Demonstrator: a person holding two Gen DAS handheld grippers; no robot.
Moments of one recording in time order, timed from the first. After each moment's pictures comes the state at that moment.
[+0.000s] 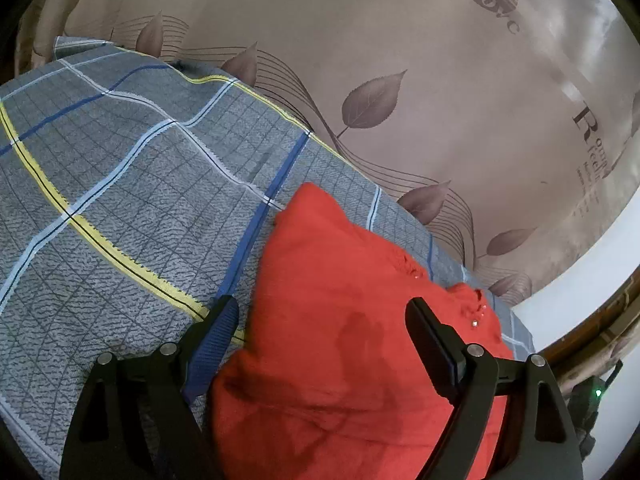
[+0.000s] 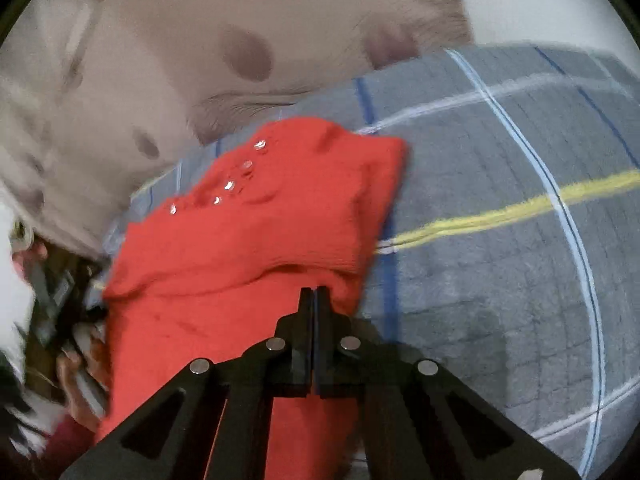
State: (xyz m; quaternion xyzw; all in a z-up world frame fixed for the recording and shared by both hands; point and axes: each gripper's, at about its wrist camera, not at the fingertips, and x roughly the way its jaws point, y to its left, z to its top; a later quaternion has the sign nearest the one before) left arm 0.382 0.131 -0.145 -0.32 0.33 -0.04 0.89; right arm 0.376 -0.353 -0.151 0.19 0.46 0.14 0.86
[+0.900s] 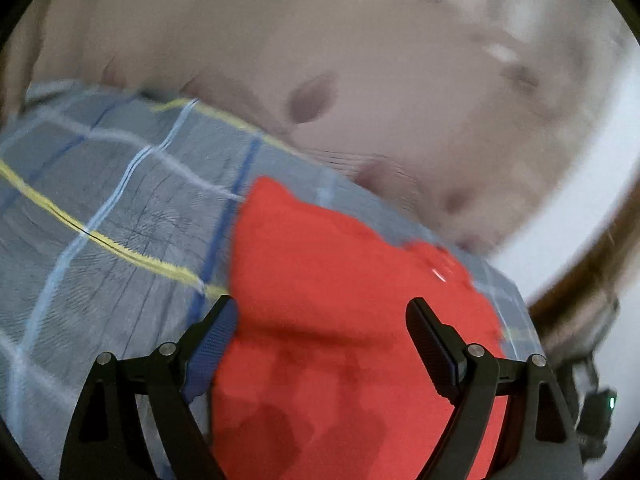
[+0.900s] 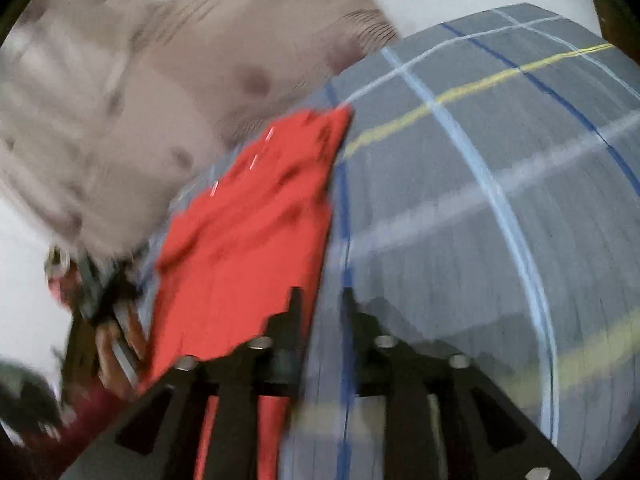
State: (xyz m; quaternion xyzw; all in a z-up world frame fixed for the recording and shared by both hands) left arm 0.318 0.115 -0.101 -0.22 0.33 -0.12 0.91; right arm 0.206 -0.380 -0.145 0.24 0.44 0.18 0.85
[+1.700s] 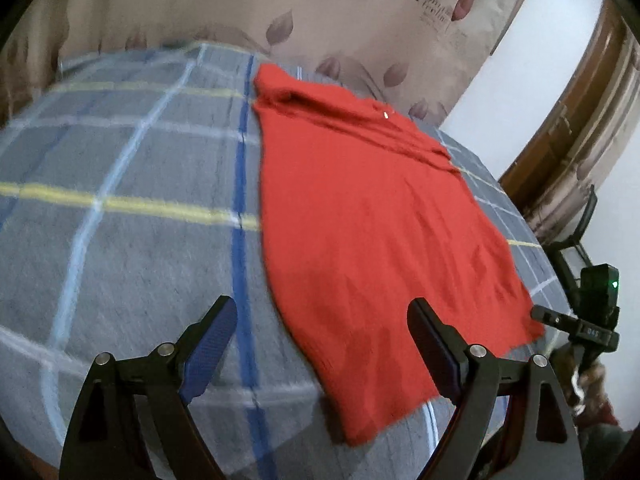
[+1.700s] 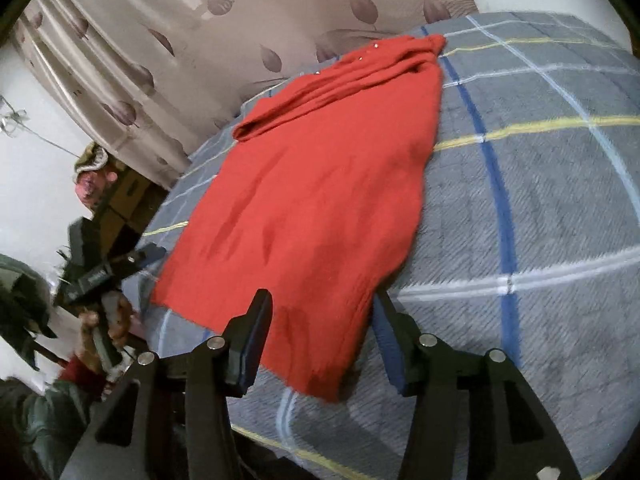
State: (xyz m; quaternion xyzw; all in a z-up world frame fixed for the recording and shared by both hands) left arm 0.082 0.125 -0.133 -0.16 0.41 -0.18 0.88; right arm 0.056 -0.299 -0.161 0.20 0.43 0.27 0.84
